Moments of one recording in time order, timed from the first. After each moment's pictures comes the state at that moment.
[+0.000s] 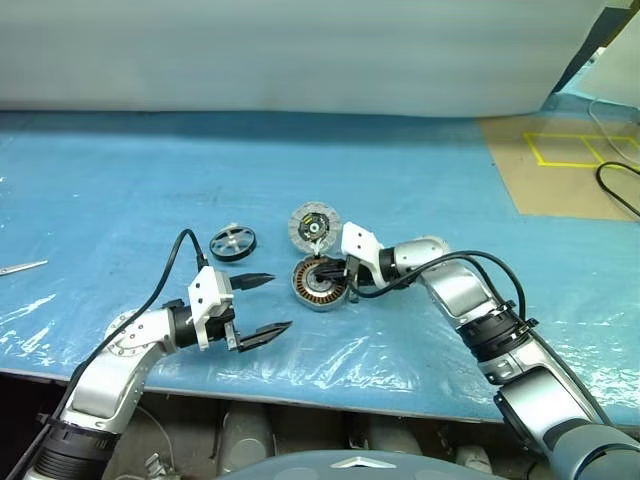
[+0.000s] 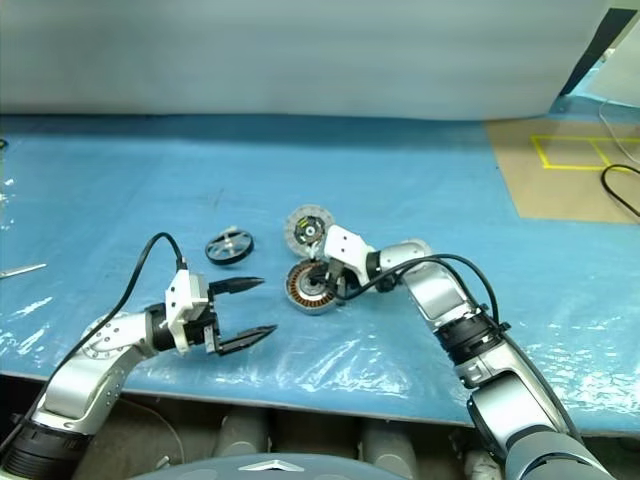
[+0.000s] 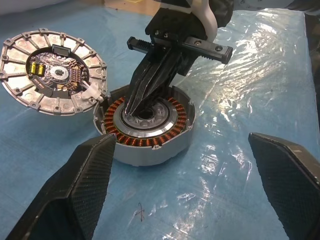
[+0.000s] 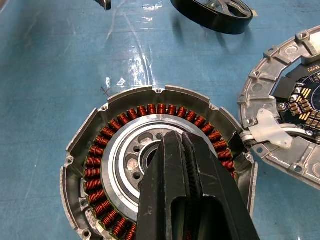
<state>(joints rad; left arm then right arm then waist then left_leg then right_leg) 0.05 0.57 -0.05 -0.27 -0.41 0.13 -1.01 -0.55 -0.44 0.42 0.14 0.05 0.33 1.03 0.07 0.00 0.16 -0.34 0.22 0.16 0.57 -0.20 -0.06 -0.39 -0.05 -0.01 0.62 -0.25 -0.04</state>
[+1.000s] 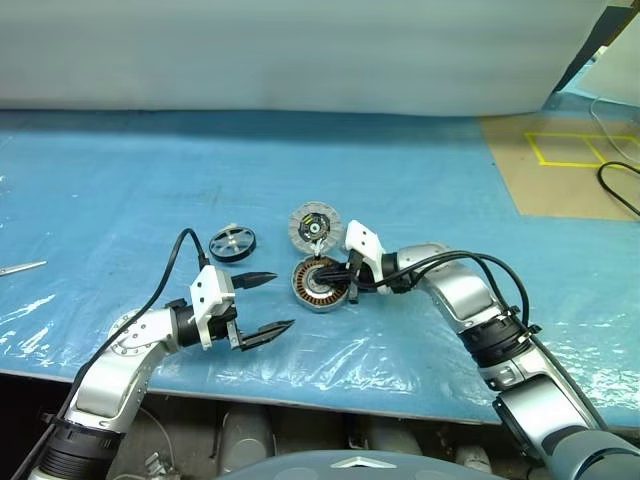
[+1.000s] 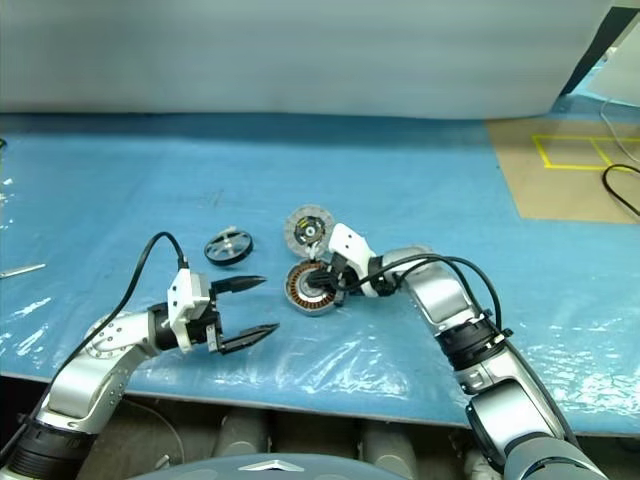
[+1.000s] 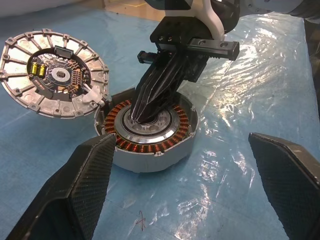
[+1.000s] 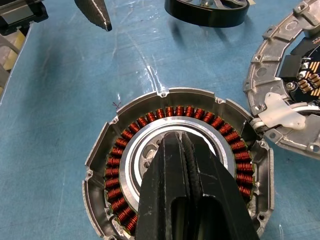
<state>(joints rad) 0.04 0.55 -0.05 -0.26 -0.41 0.13 -1.01 -0.53 -0.43 0.37 0.07 0.16 0.53 1.03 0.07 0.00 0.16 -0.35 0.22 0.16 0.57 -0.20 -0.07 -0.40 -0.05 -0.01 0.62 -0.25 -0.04</state>
